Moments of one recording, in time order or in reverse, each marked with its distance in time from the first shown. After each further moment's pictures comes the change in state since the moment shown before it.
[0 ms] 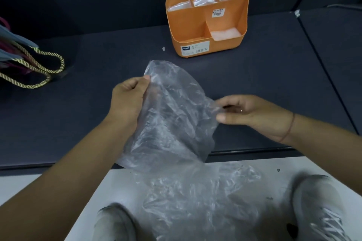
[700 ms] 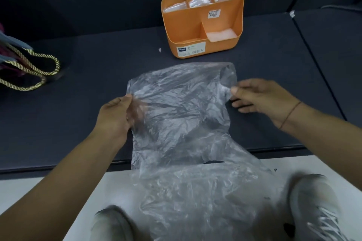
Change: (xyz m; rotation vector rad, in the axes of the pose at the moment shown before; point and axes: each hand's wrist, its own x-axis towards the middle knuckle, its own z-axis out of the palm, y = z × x) left_hand 0.016 -0.036 -0.025 -0.223 0.038 -0.216; right_hand 0.012 -0.001 -0.027 0.081 0.400 0.124
